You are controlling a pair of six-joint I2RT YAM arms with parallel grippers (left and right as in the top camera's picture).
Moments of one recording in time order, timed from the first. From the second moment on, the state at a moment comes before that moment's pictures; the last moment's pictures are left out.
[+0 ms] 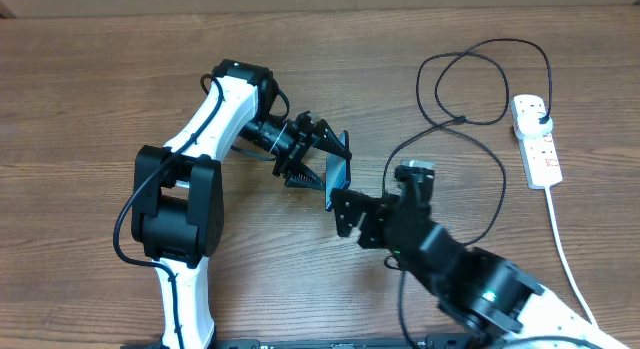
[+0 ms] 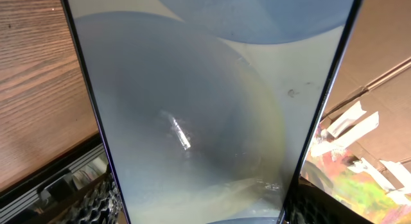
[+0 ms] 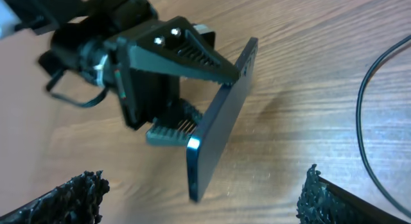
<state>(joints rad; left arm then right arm) -0.26 2.17 1.70 -1.50 1.15 -0.26 0.94 0.99 0.82 -0.46 0.33 0.95</state>
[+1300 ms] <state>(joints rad) -0.26 2.17 1.70 -1.49 1.15 -0.26 0.94 1.36 0.82 -0.19 0.43 1.01</state>
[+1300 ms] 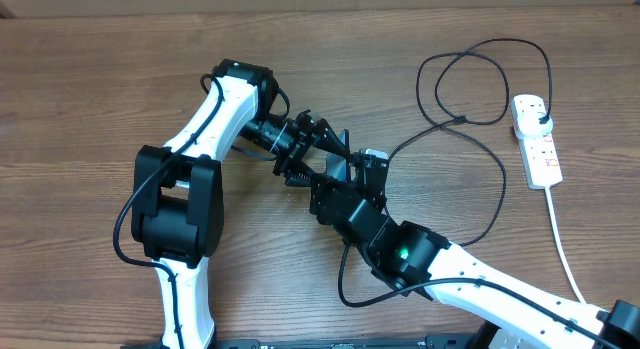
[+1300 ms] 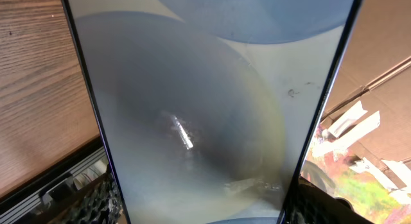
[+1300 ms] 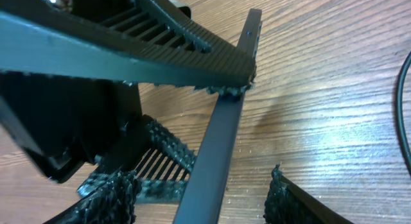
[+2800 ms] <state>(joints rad) -0.26 2.17 1.70 -1.49 1.14 -0.26 0.94 1.36 0.82 -0.19 0.47 1.02</state>
